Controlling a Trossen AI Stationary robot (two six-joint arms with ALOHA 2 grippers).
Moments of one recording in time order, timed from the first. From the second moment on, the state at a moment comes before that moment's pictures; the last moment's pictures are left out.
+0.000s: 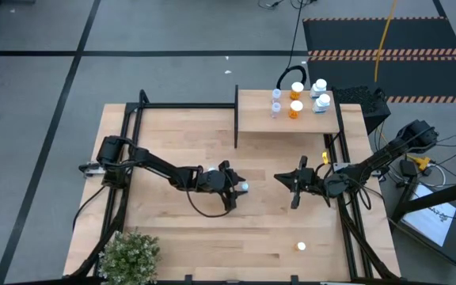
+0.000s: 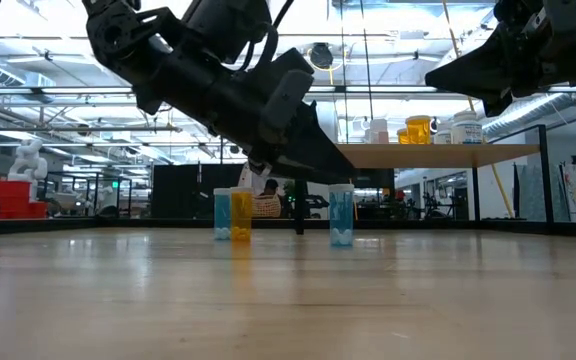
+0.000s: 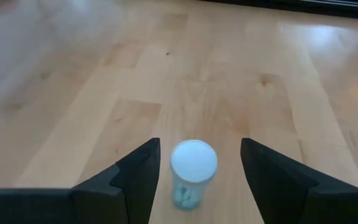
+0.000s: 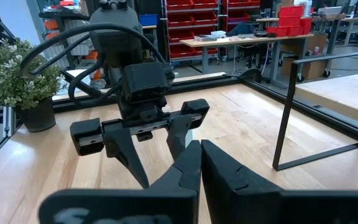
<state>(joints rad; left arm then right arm) -0.13 1.92 0.94 0.50 -0.19 -0.18 0.49 1.03 0.17 0.74 0.76 0.17</state>
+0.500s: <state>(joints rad) -0.15 1.97 0.94 0.56 -0.22 -0.15 0.49 1.03 0.17 0.74 0.76 0.17</state>
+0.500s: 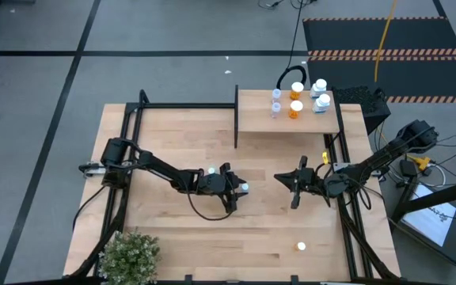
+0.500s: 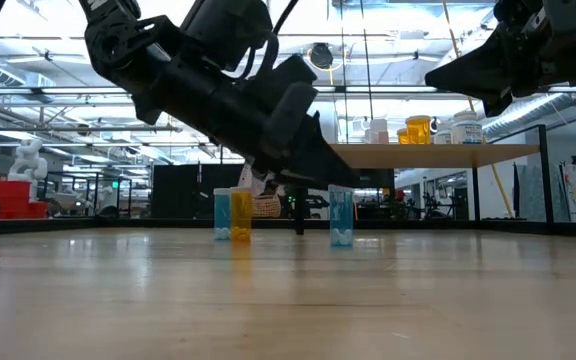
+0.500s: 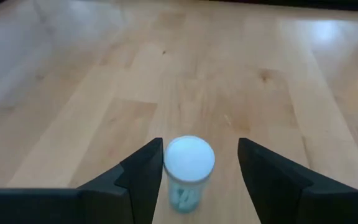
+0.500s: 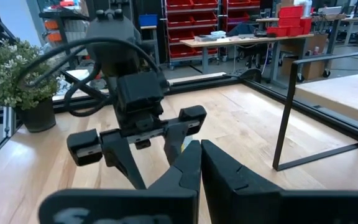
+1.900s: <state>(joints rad) -0.14 1.96 0.94 0.55 -0.23 -0.13 0.49 1.03 0.17 0.74 0.75 0.17</state>
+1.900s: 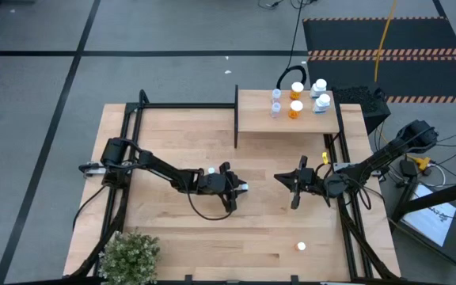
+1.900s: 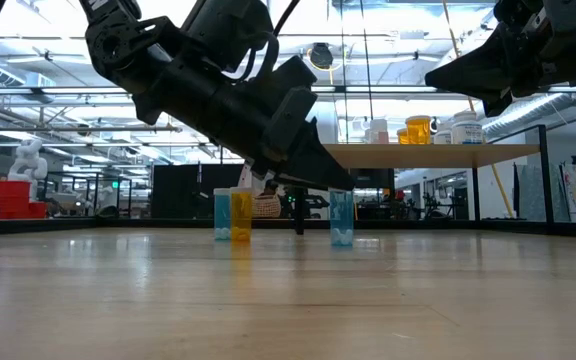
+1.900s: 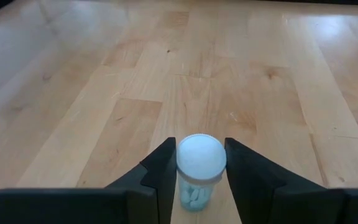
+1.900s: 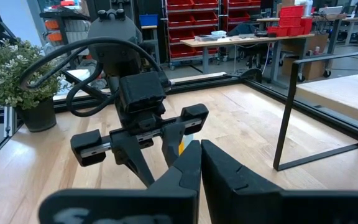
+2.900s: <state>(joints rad) -0.01 1.57 0.94 0.30 -0.15 -0.06 0.49 1.03 0.17 0.74 0.75 0.17</state>
